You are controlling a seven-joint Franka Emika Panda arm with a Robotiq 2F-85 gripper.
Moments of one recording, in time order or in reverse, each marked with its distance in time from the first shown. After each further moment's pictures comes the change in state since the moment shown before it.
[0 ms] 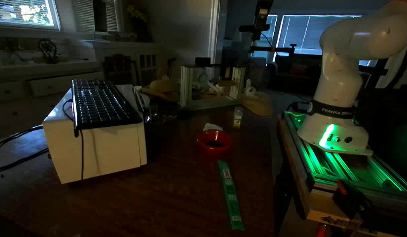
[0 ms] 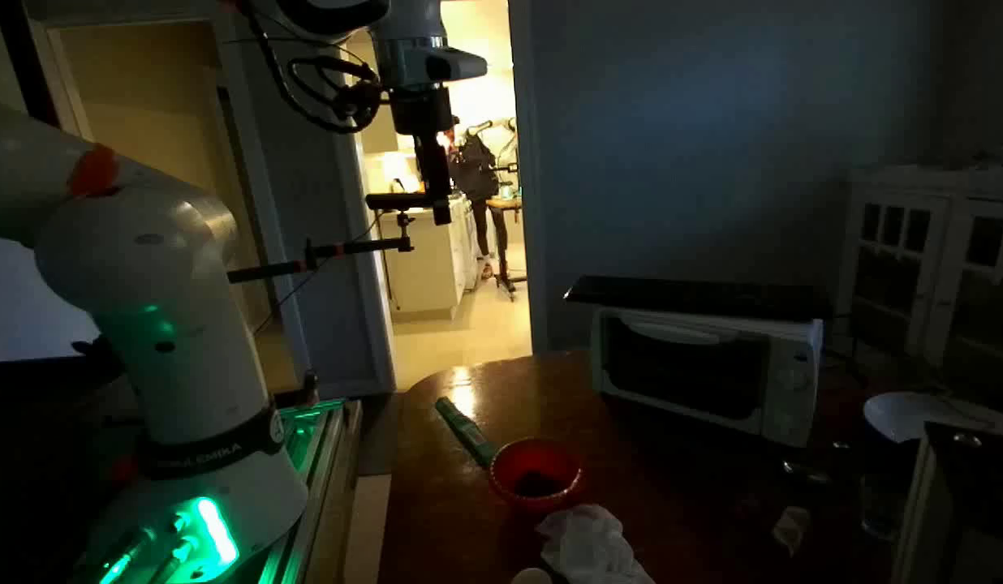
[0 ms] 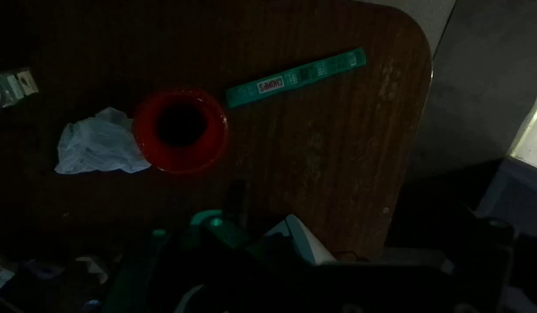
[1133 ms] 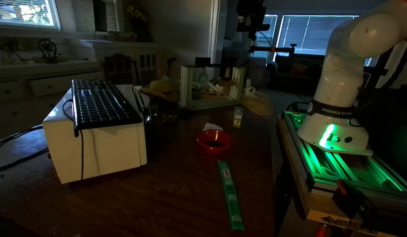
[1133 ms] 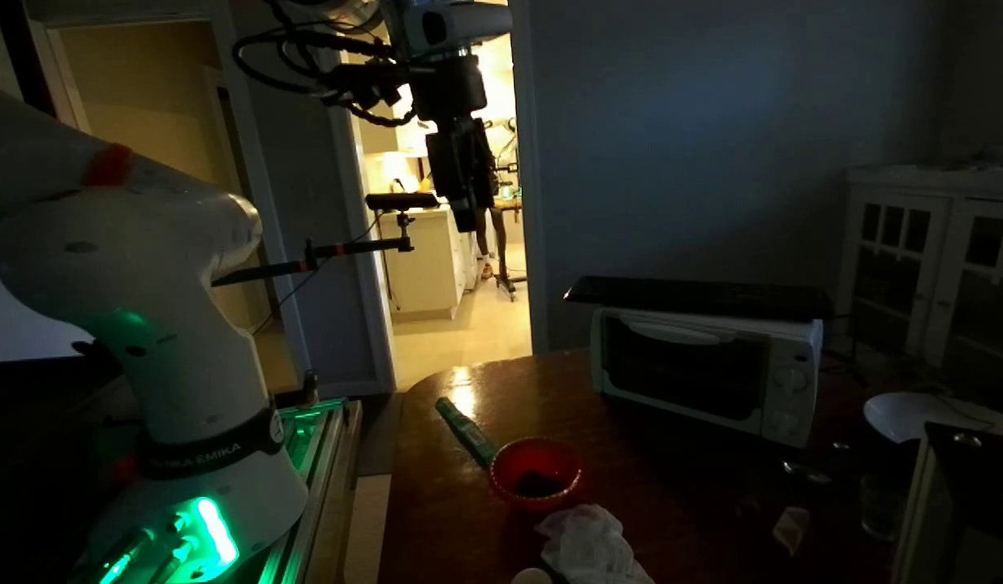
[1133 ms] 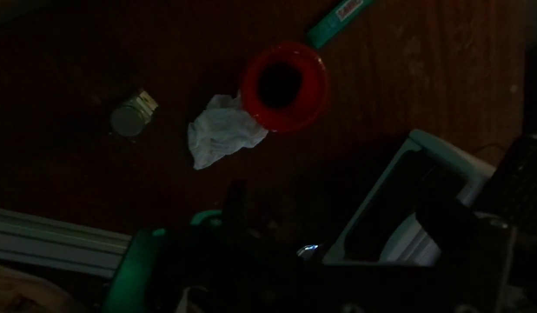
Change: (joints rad) arm -0.327 0.006 -0.060 0.004 -0.113 0.041 0.124
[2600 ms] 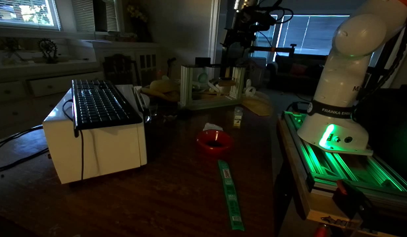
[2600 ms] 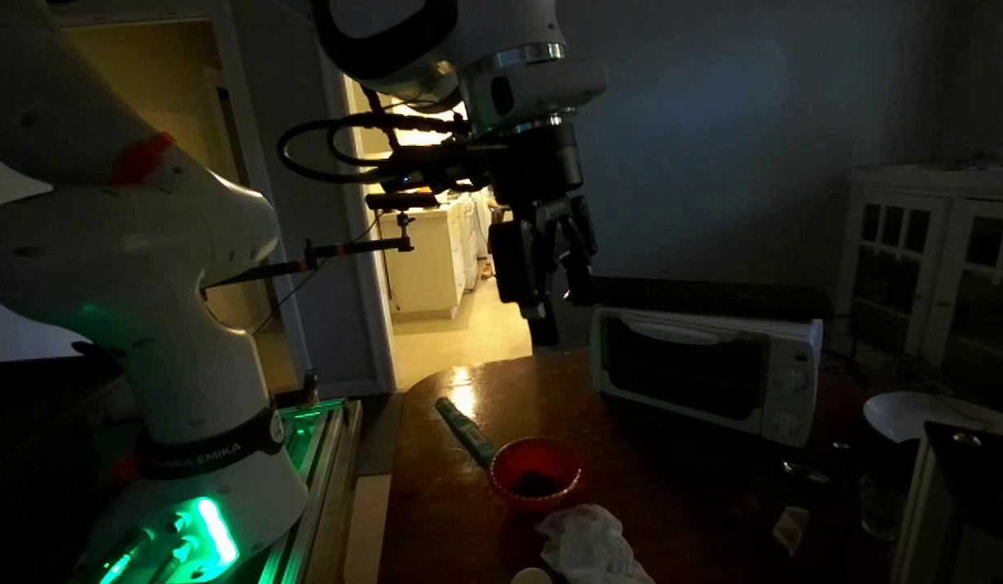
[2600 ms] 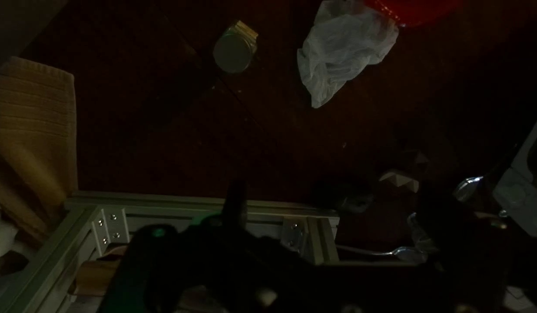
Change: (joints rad) arm -0.242 0.363 -0.039 -0.002 -0.216 0.390 0.123
